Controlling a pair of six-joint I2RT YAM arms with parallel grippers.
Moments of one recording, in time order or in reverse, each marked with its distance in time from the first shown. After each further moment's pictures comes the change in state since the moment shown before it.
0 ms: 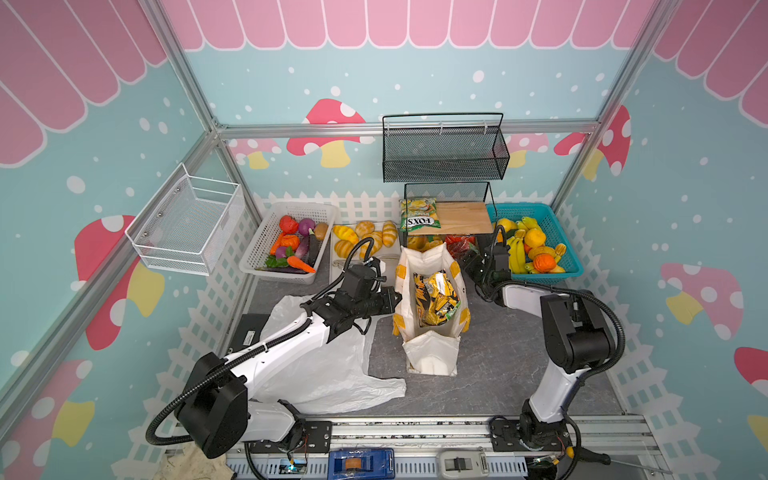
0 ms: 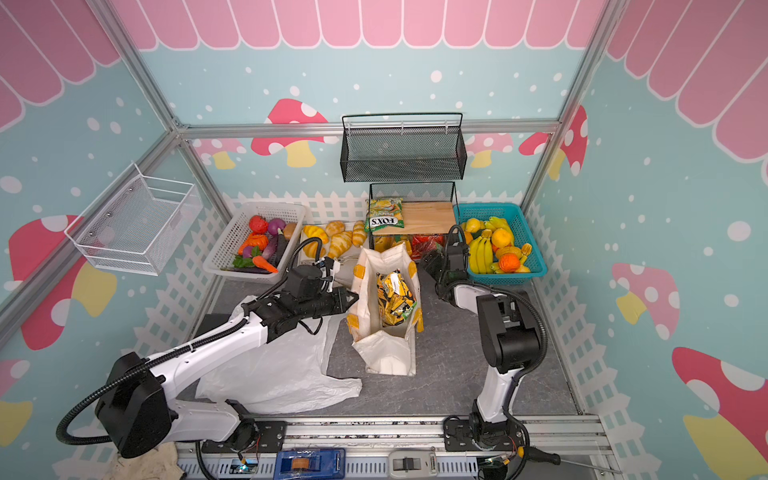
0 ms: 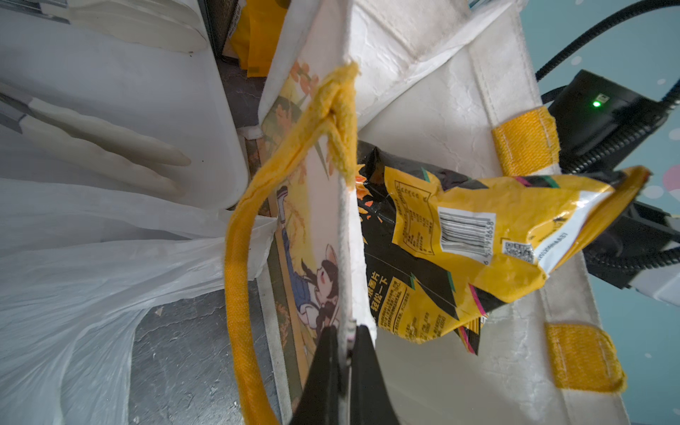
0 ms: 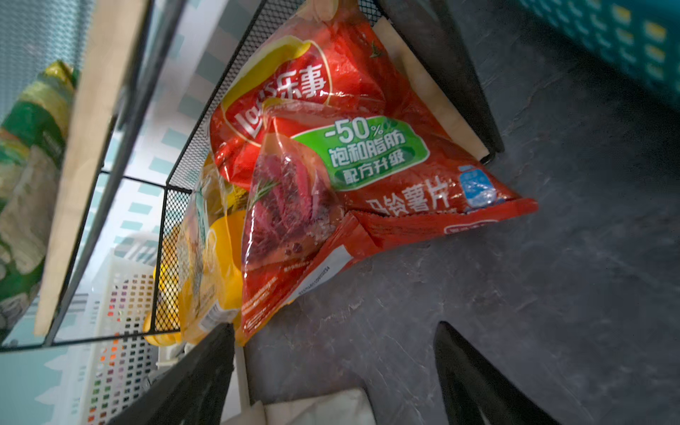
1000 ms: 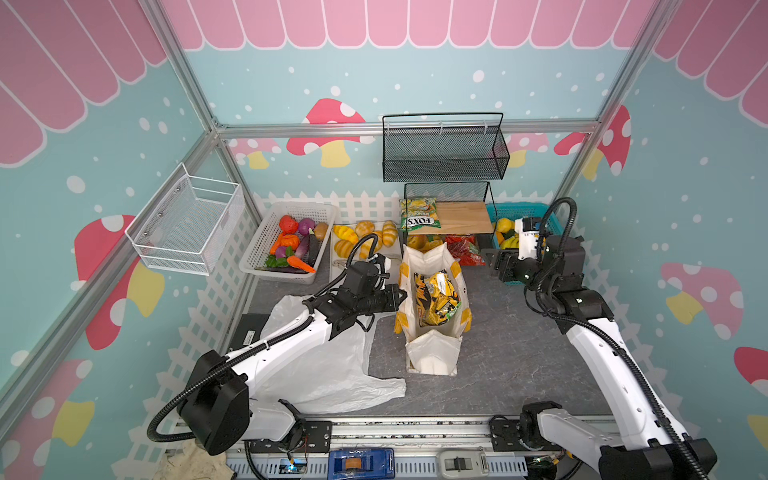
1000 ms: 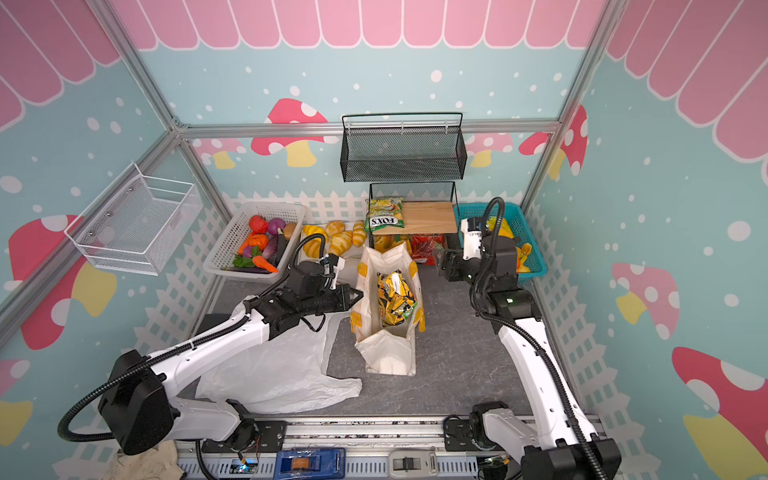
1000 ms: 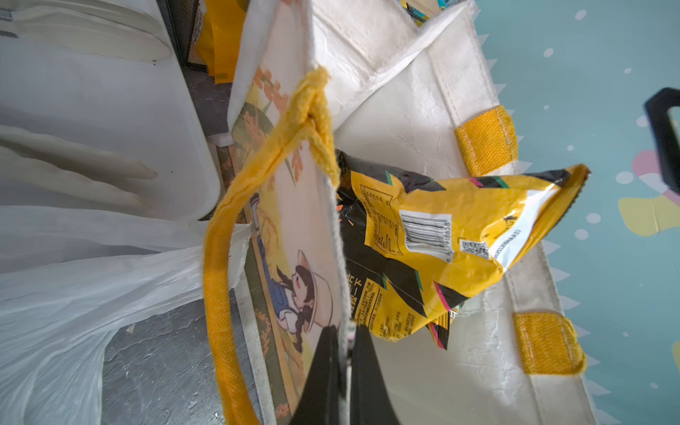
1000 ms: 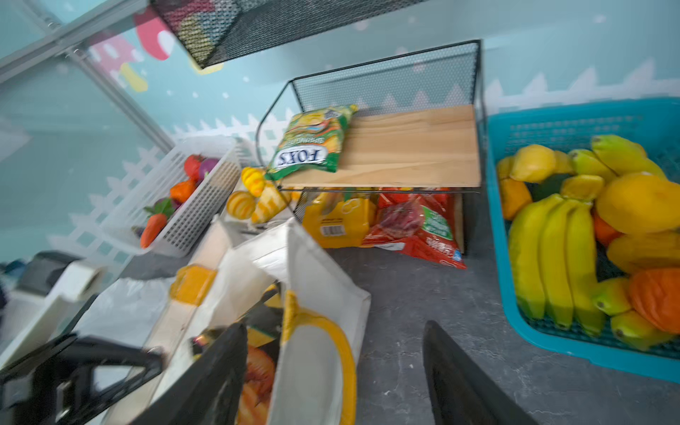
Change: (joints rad) left arm -0.014 0.020 0.039 0.002 0.028 0.018; right arm -0.086 -0.752 0.047 -0.655 -0.201 -0.688
